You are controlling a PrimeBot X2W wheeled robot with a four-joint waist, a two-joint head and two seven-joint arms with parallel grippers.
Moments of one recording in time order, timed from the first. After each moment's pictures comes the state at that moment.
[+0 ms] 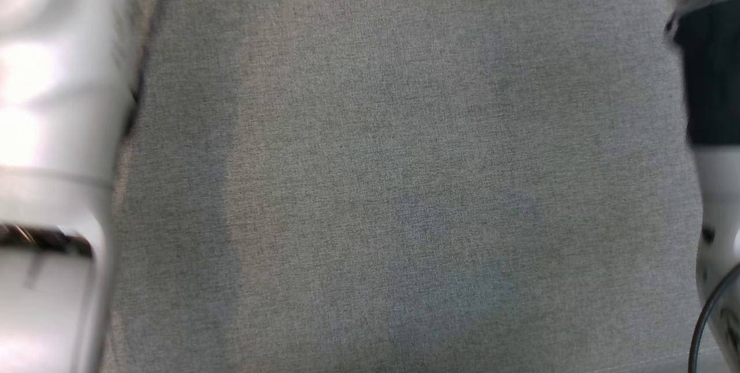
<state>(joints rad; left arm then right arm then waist) -1.46 0.11 -0.29 0.85 -0.44 -0.12 -0.24 -1.35 -0.06 0.13 0.65 0.68 0.13 -0.02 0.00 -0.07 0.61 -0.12</state>
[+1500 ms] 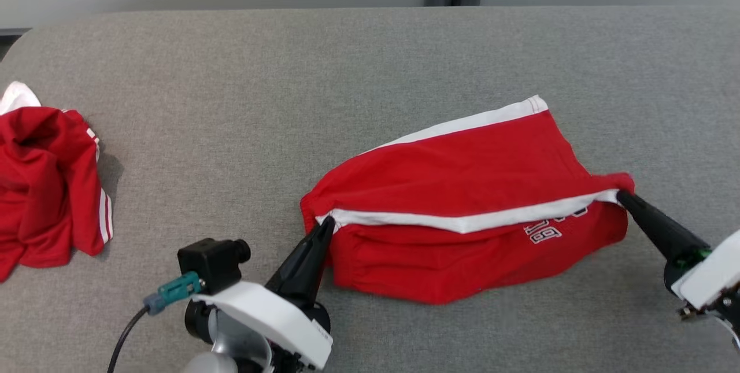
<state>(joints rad) -0.09 0.20 -0.49 -0.14 -0.80 0.14 0.08 -0.20 -0.66 0.39 0.02 1.33 0.13 0.13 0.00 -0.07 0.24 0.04</state>
